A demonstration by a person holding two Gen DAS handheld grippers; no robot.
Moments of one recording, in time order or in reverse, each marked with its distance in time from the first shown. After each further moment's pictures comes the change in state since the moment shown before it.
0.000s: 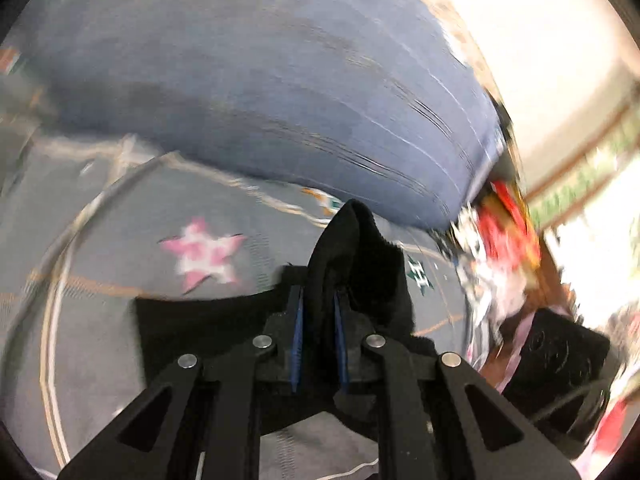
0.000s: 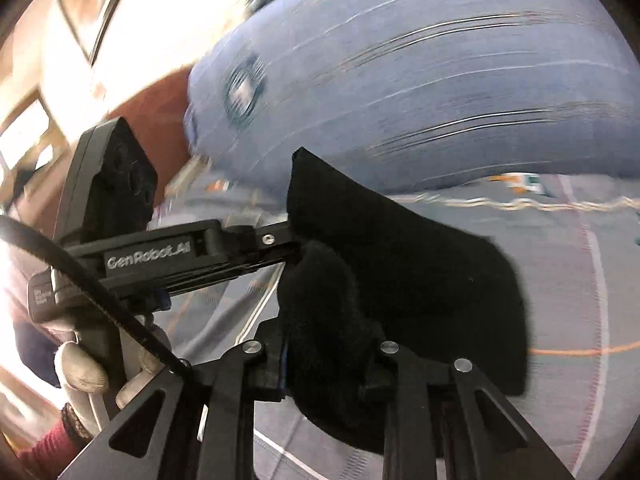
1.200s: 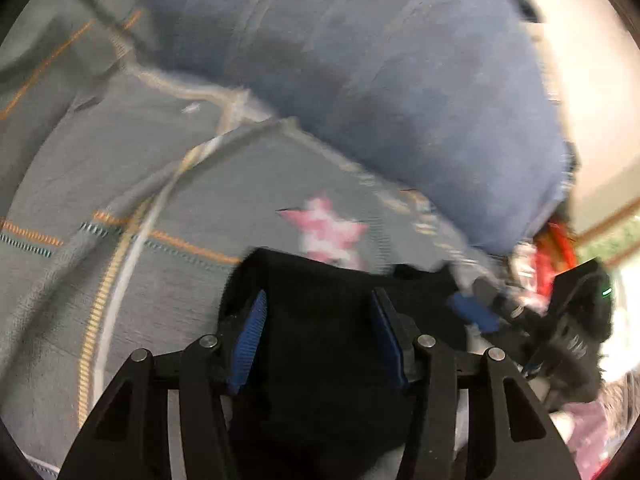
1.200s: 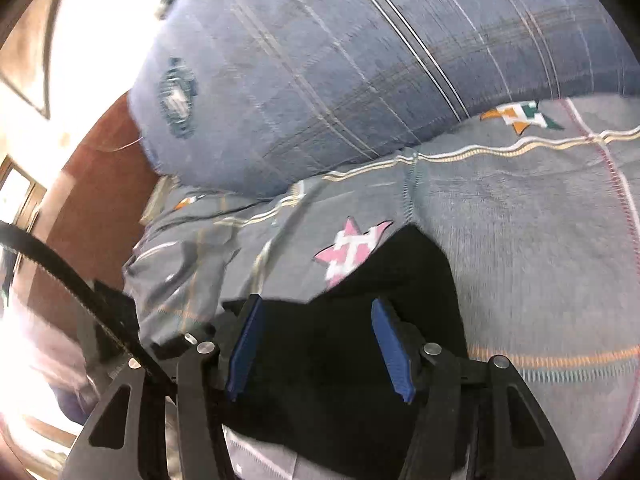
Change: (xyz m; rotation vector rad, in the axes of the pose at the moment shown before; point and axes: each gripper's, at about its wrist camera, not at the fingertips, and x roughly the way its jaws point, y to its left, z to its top) left arm 0.018 0.094 -0.015 -0.176 0.017 0.176; right arm 0.057 -0.087 0.030 0.299 0.097 0.052
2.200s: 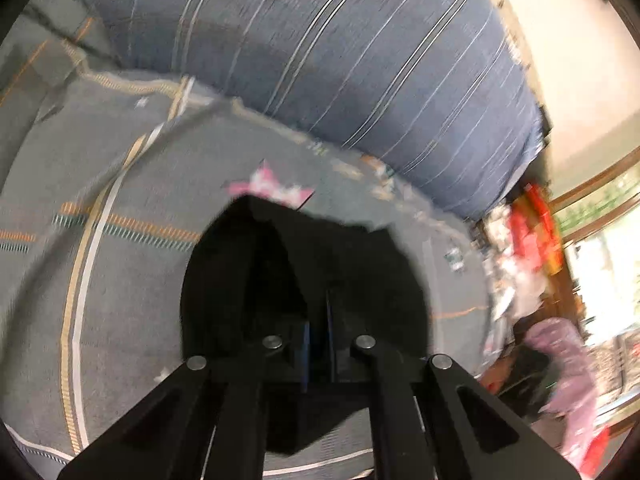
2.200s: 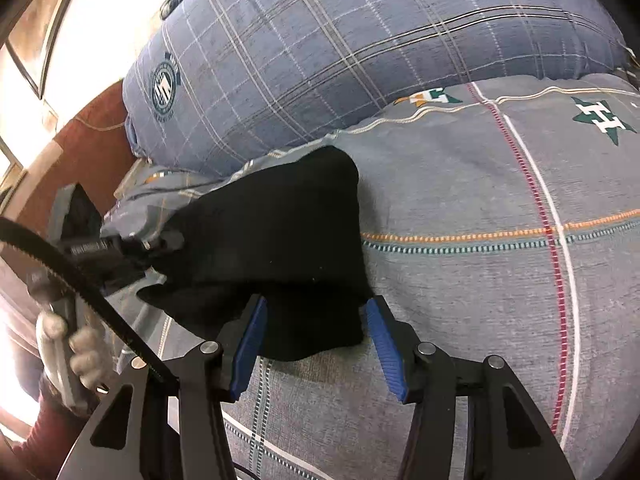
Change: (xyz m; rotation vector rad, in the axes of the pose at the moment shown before) left arm -0.029 -0.059 -0.004 0.101 0.076 -0.115; right arm -0.073 -0.049 -0.108 -0.077 -0.110 -0.130
